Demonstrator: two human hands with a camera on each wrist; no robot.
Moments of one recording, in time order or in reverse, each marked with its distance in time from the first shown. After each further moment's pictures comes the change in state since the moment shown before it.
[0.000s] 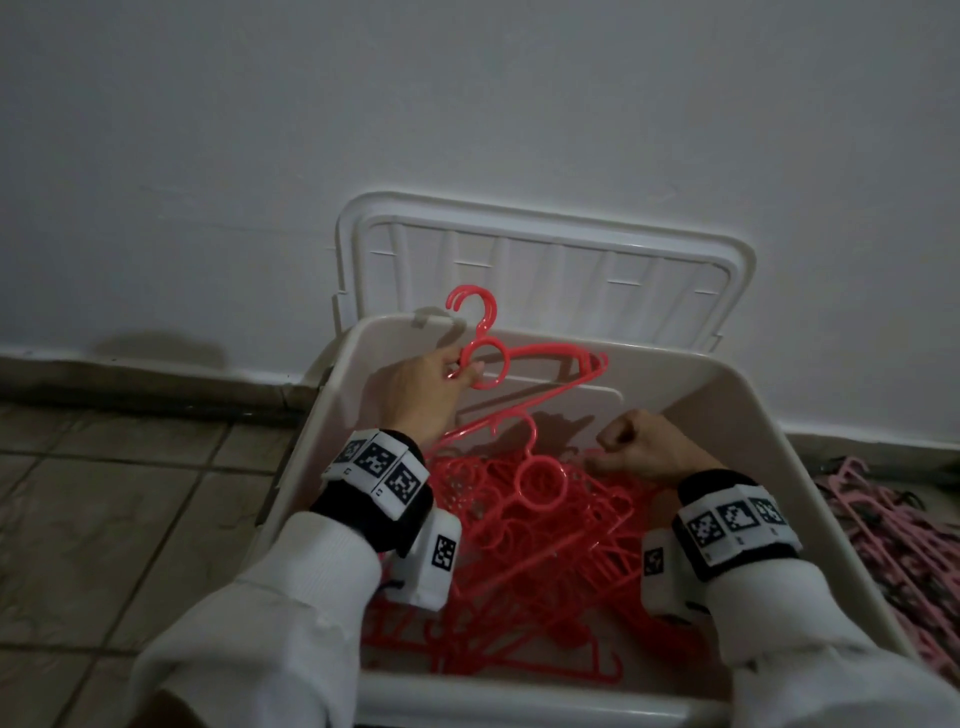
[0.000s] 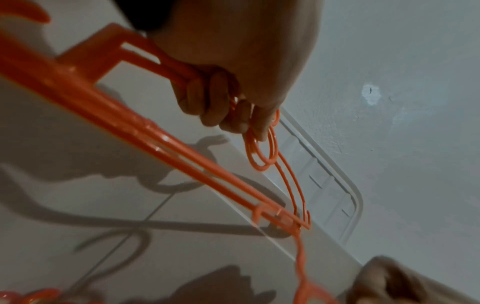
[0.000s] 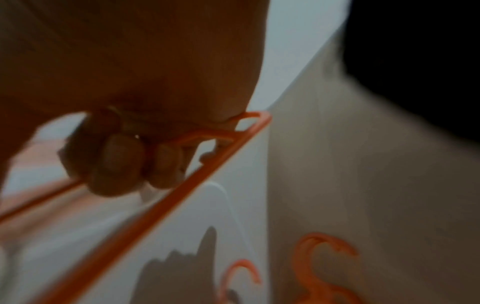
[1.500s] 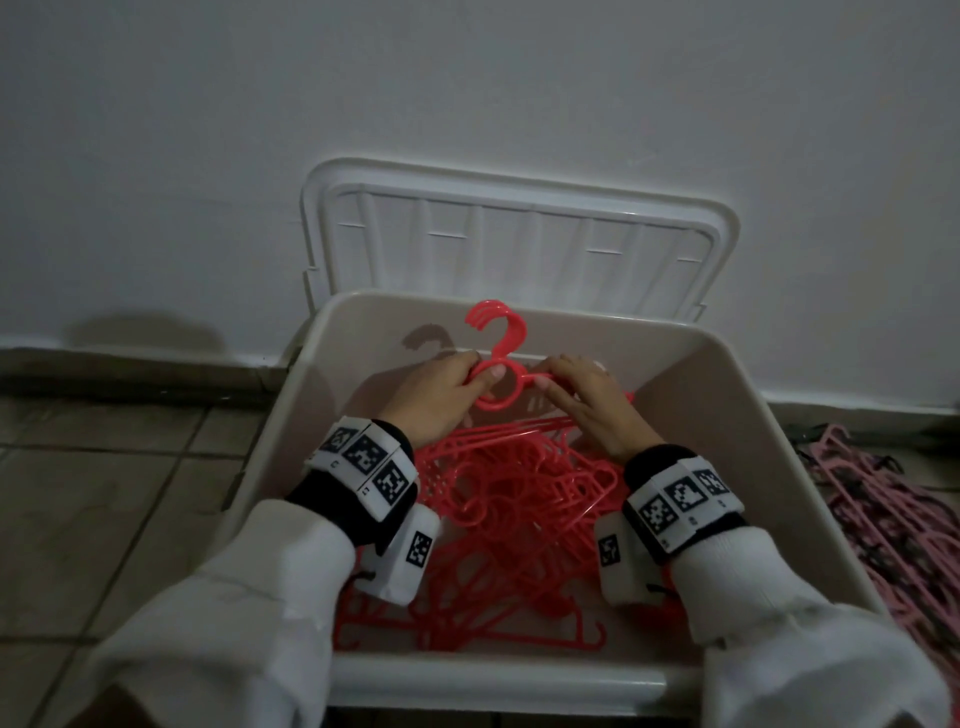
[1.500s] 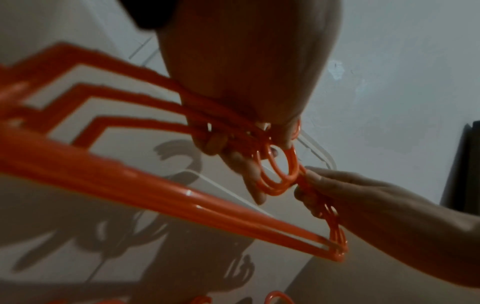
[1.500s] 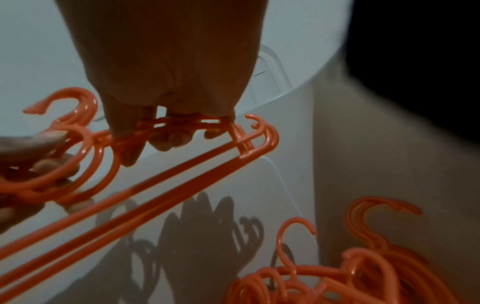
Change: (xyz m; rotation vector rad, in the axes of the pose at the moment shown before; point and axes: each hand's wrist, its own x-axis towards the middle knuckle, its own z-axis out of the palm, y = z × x) left_hand -0.008 0.007 0.018 0.036 -0.297 0.161; right_hand 0.017 -0.019 0.024 -0.060 0.297 -0.298
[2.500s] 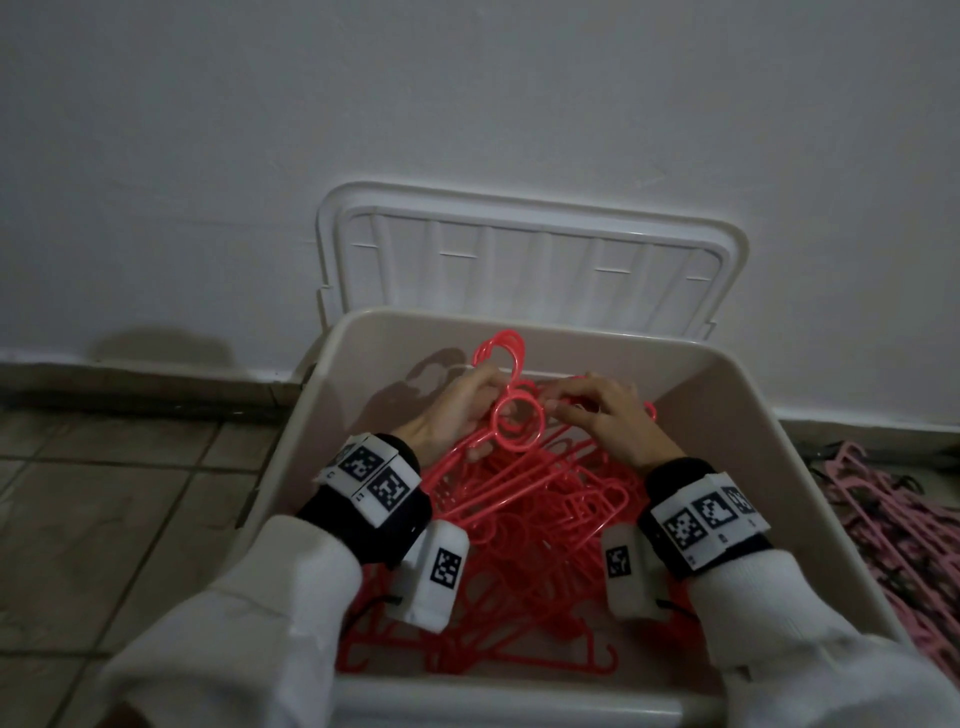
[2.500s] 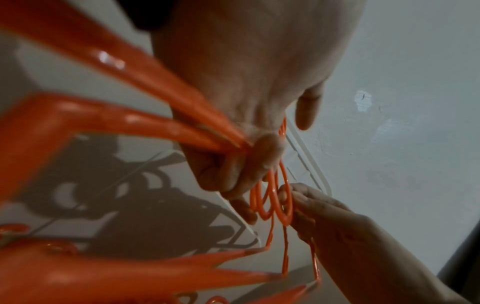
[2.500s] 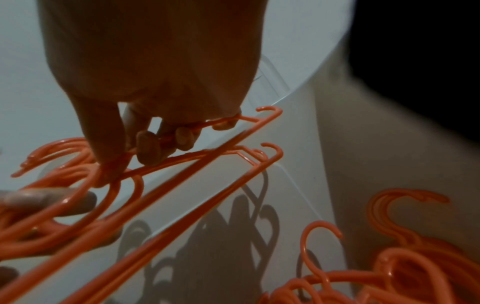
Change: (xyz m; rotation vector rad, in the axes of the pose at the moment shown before) left_hand 0.002 0.008 0.004 -0.797 -0.266 -0.151; right_hand 0.001 -0.012 -0.014 0.117 -0.042 0.151
